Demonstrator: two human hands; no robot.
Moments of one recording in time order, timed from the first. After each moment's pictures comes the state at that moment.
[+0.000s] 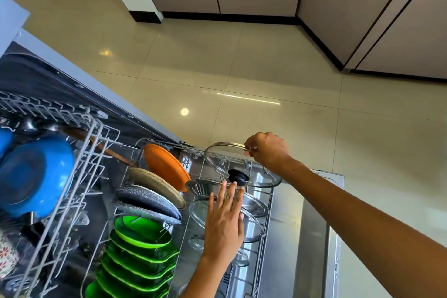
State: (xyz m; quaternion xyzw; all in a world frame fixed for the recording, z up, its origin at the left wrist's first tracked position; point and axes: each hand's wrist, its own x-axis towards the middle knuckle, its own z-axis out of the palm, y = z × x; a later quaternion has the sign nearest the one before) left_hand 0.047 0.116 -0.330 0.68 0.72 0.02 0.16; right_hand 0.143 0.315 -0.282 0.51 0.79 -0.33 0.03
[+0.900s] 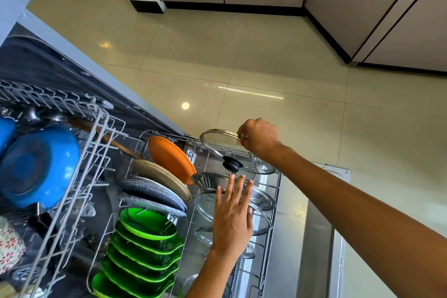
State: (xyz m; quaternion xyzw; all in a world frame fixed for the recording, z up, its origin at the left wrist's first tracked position) left_hand 0.046 0.114 -0.329 0.68 0.72 0.04 0.17; right_hand 0.101 0.312 -0.273 0.50 0.81 -0.32 0.01
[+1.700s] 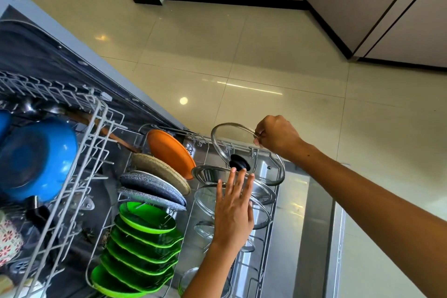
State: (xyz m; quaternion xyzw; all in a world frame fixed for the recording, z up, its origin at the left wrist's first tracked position) left_hand 0.047 0.114 -0.333 0.67 0.72 0.07 0.17; right_hand 0.132 0.316 -0.271 0.53 0.77 -0.35 0.03
